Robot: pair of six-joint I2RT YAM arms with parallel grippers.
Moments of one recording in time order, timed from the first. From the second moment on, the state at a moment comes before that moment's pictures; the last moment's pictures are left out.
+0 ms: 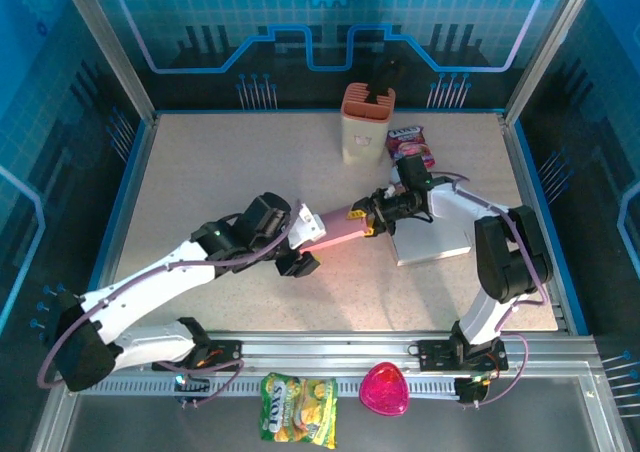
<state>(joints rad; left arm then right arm) -0.75 1.17 0.91 -0.60 0.19 0.21 0.29 1.71 1.05 -0.50 -1.00 1.16</state>
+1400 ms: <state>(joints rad) -0.71 1.43 0.96 -0.56 0.11 0.43 0.24 1.63 0.79 -0.29 -1.09 1.54</state>
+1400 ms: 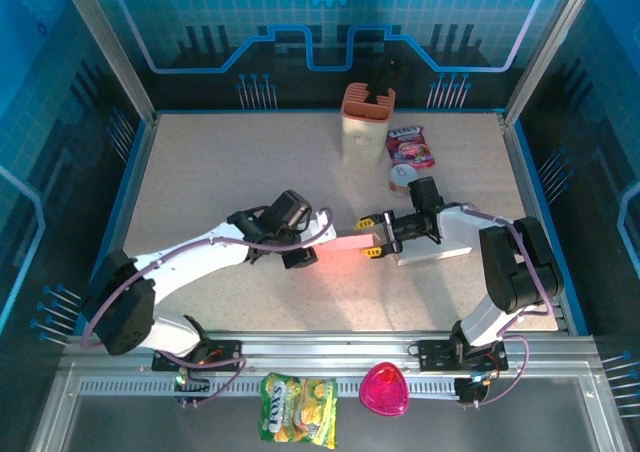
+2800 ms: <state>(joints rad) -0.64 1.56 1.09 -0.62 0.21 0.14 0.59 1.35 0.83 -0.23 -0.29 1.40</state>
